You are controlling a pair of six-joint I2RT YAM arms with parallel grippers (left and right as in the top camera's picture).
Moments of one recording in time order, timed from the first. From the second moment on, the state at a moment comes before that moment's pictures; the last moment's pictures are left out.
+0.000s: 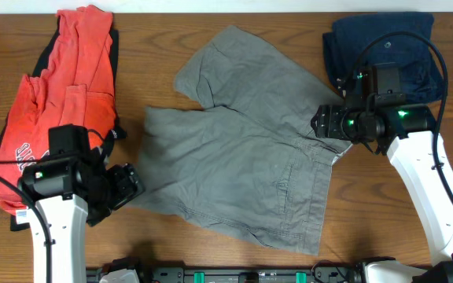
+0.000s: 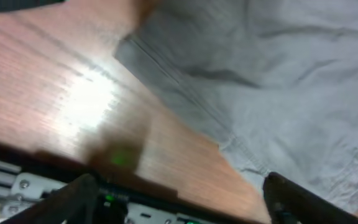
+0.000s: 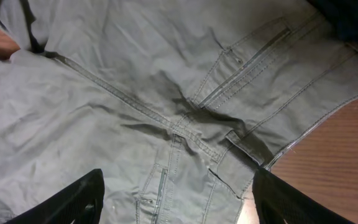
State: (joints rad) left arm 0.21 1.10 1.00 -1.36 0.18 -0.35; right arm 0.12 1.44 1.18 -0.87 -0.21 0.24
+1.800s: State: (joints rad) left arm -0.13 2.19 1.57 -0.46 0.18 0.18; right arm 0.12 1.44 1.29 -1.03 -0.13 0.15
